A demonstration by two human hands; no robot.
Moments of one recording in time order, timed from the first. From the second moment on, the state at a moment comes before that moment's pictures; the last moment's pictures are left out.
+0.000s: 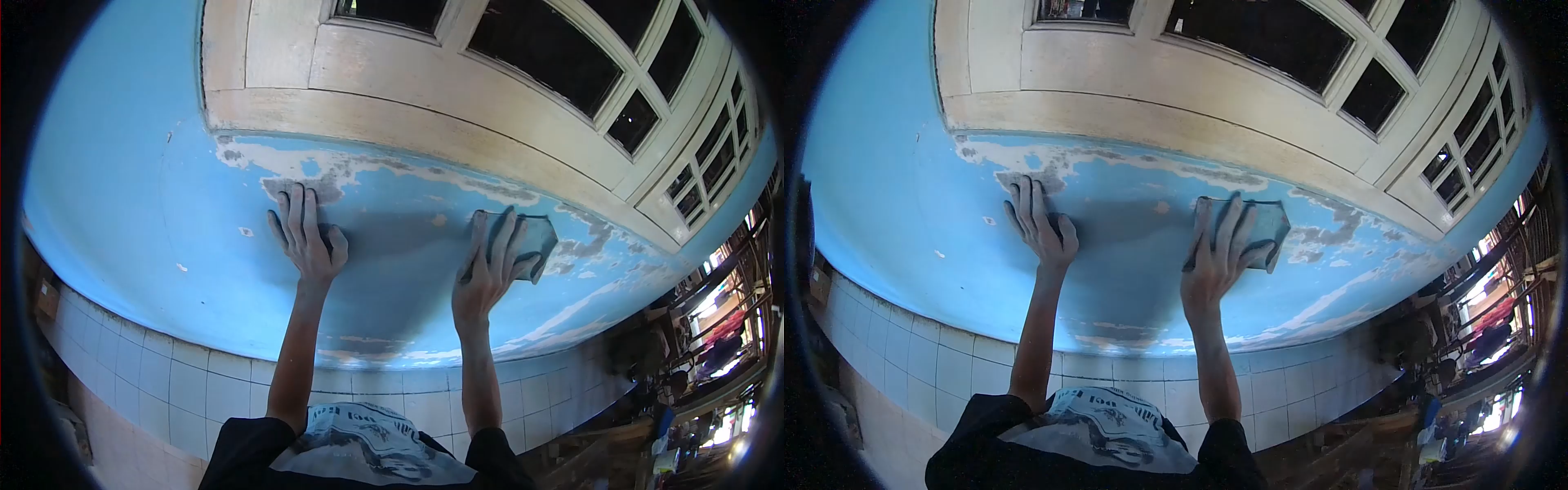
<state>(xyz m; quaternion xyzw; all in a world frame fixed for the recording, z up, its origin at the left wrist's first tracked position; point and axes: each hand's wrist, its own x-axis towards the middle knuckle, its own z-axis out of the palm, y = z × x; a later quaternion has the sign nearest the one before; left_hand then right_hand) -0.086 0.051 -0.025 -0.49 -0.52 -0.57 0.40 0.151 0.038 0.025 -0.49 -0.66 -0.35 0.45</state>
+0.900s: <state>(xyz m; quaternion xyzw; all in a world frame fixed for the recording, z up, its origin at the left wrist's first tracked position) -0.080 0.049 -0.027 -0.48 -0.53 -0.57 0.41 0.160 0.035 0.044 -0.43 -0.73 -0.37 0.38</state>
